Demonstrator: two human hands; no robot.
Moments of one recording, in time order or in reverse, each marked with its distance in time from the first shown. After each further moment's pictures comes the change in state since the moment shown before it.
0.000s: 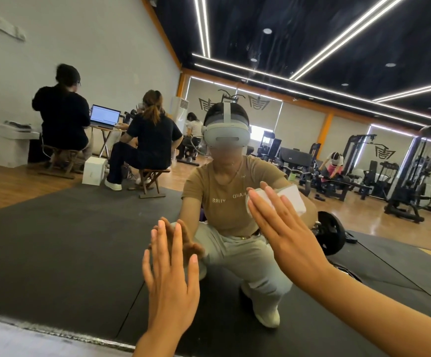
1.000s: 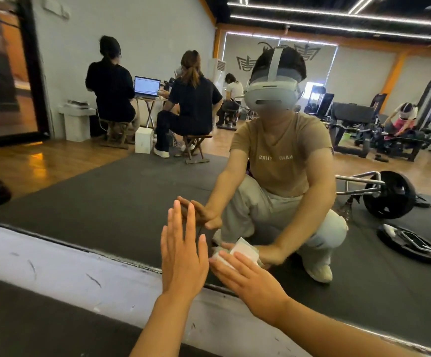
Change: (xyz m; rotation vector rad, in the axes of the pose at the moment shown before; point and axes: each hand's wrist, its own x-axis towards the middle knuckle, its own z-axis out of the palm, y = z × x) left_hand -0.042 -0.096 -0.031 0.213 -0.106 -0.033; right_hand -0.077 -0.202 0.089 0.130 -0.374 -0.377
